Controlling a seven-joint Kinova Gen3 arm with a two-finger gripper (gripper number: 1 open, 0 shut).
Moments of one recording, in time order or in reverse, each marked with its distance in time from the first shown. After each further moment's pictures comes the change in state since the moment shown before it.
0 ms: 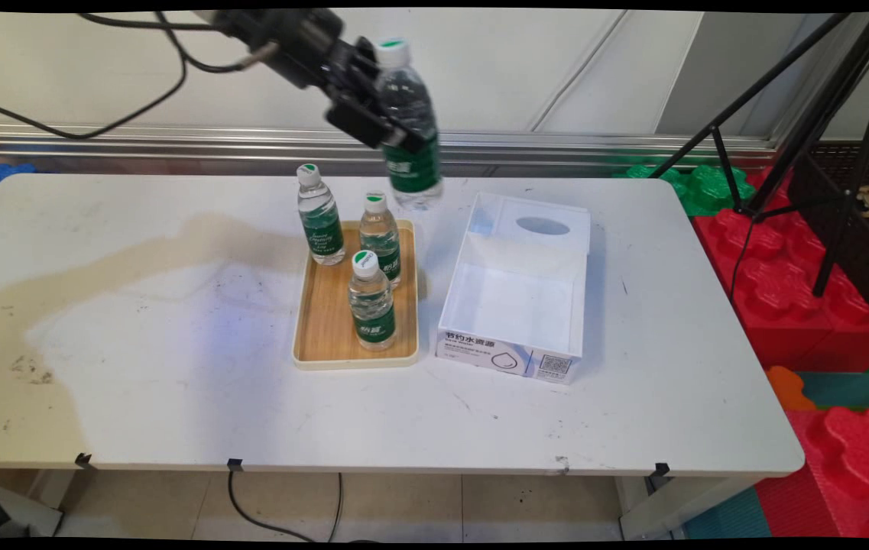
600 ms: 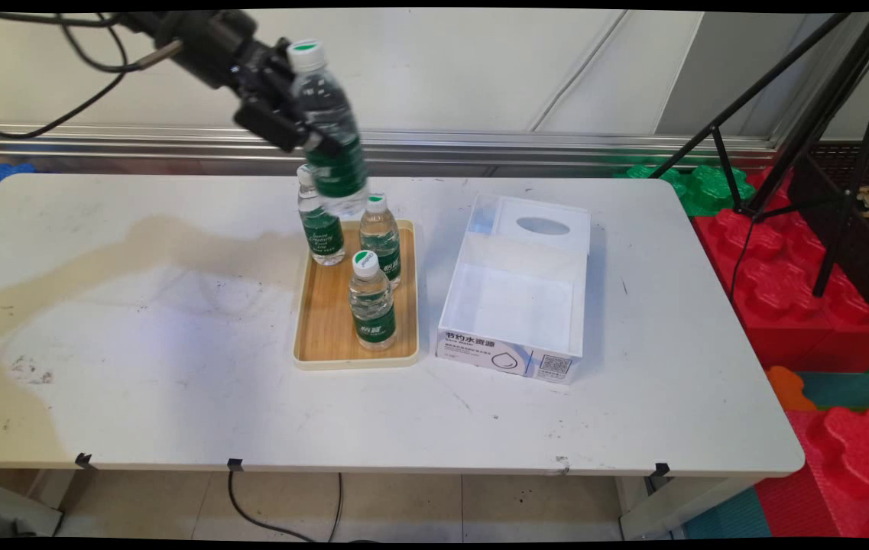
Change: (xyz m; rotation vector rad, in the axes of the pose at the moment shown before) arm -0.041 0.013 -0.062 0.017 -0.062 -0.016
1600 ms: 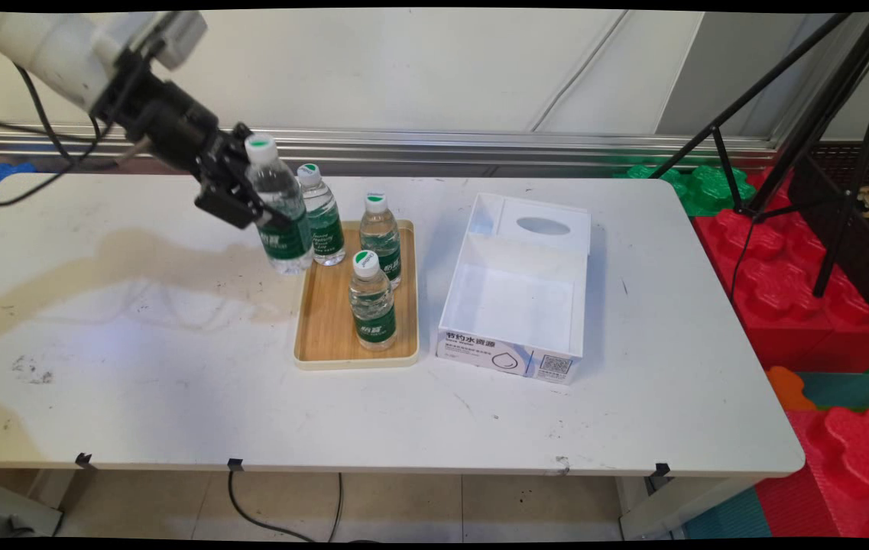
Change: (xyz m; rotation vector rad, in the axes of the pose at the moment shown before) arm -0.100 0.004 0.018 0.016 -0.106 -0.044
